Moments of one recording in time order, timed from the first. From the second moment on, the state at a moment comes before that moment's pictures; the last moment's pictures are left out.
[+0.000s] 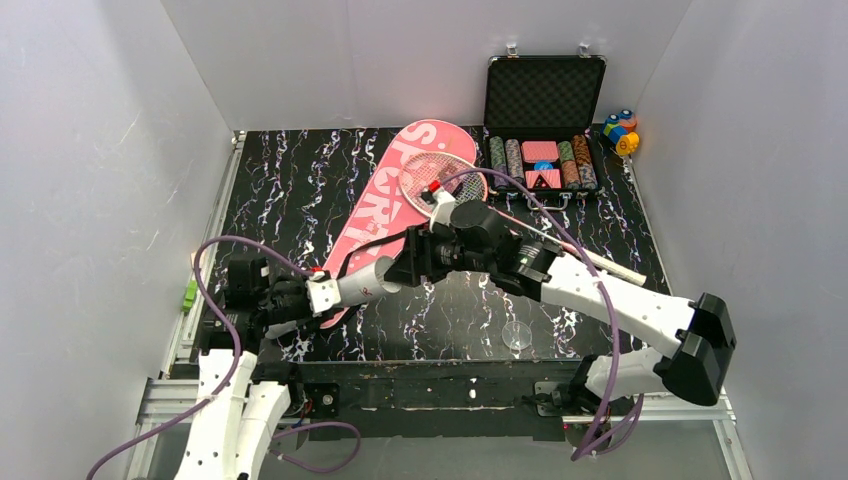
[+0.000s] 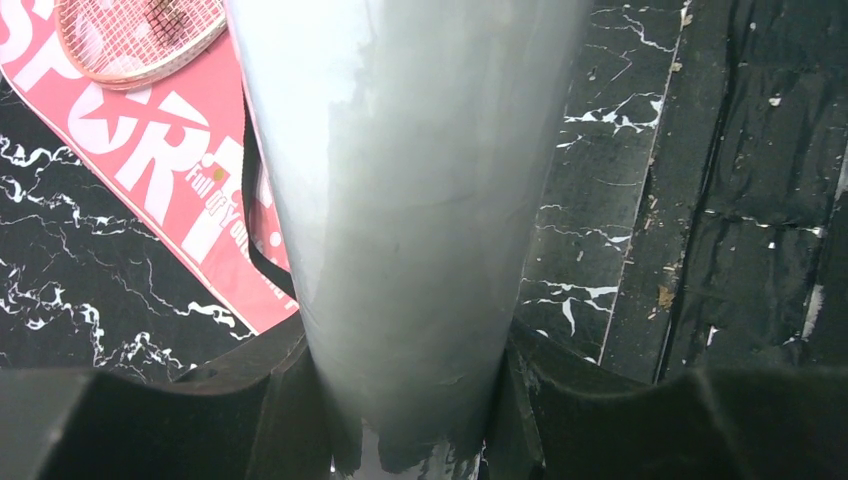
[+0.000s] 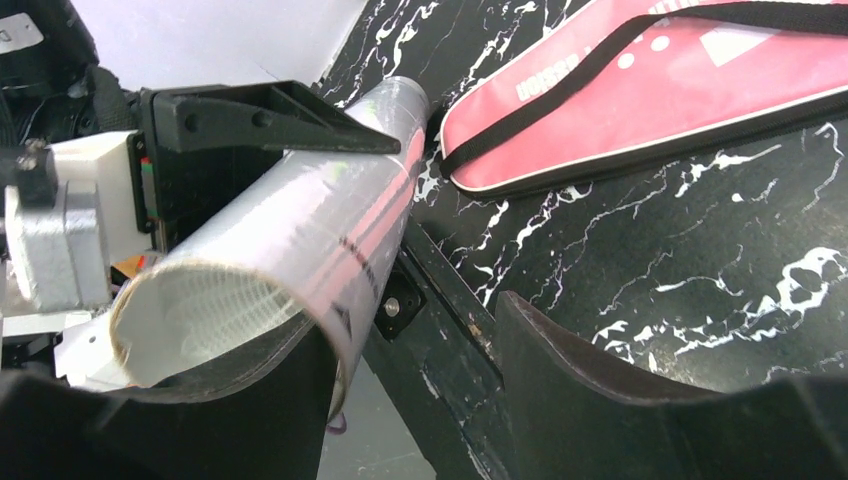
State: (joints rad) left arm -0.03 0.59 0.70 -0.95 0.87 1.09; right arm 1.02 1.30 1.11 -0.22 -0.23 0.68
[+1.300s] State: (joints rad) left arm -0.03 0.59 0.63 -0.85 0.86 1.09; right arm 0.60 1.41 0.93 -0.45 0.01 0.98
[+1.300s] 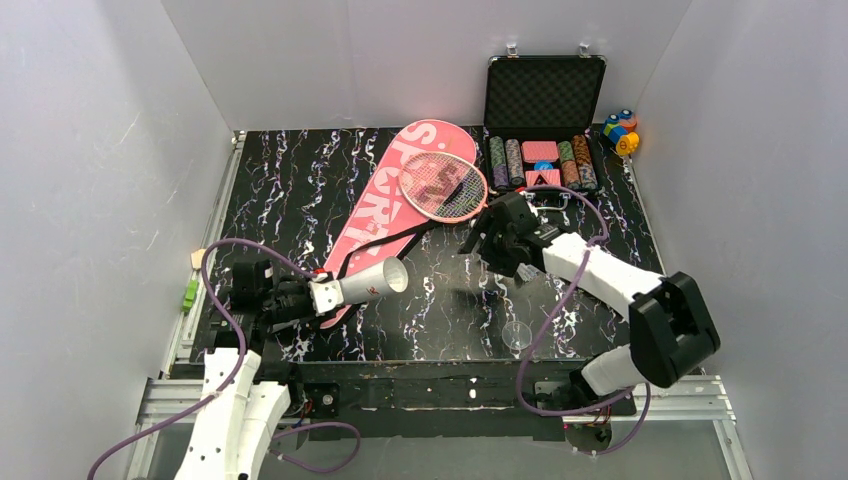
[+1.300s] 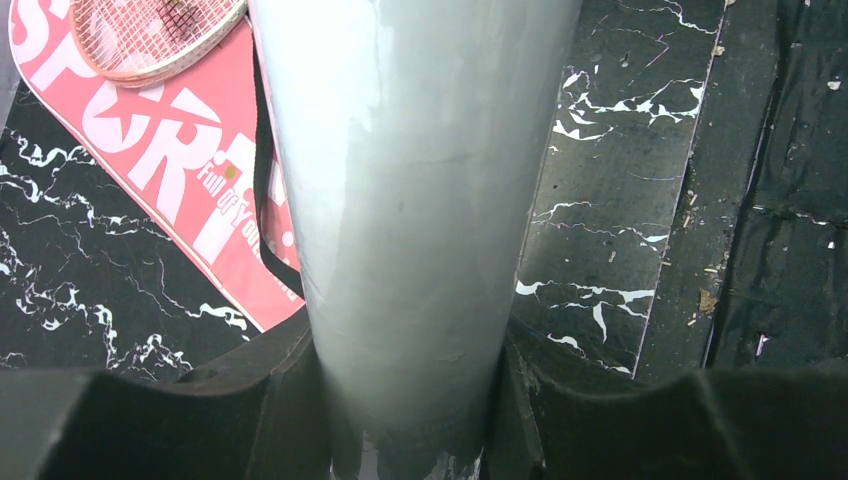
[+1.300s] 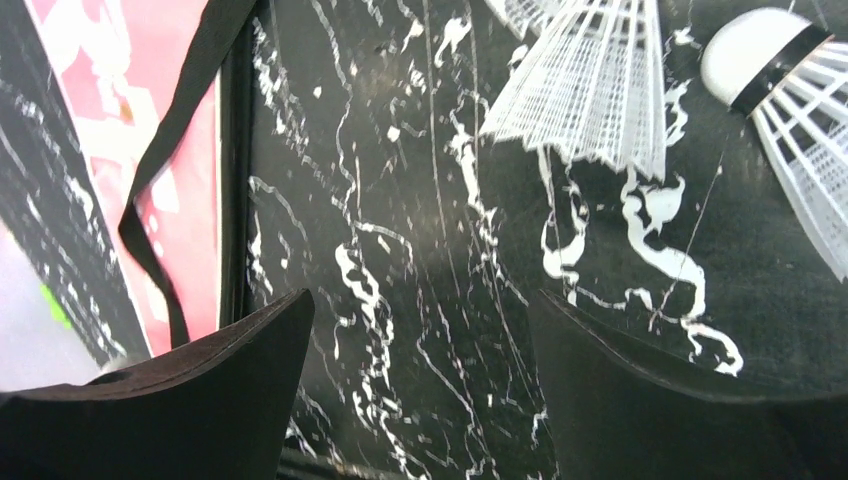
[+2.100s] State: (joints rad) left arm -0.03 0.59 0.63 -0.85 0.85 1.09; right arm 0.56 1.50 0.94 -0.38 0.36 1.11
